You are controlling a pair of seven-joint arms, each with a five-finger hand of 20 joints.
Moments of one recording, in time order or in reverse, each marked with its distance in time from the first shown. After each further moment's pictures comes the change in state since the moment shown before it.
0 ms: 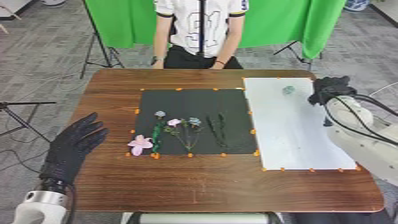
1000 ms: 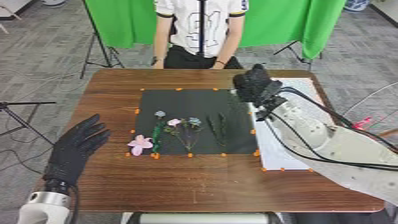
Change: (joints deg) left arm -0.4 -0.3 1.3 0.0 -0.1 0.4 0.0; right arm 4.8 -8.0 -12.2 -12.5 -3.6 27.5 -19.7
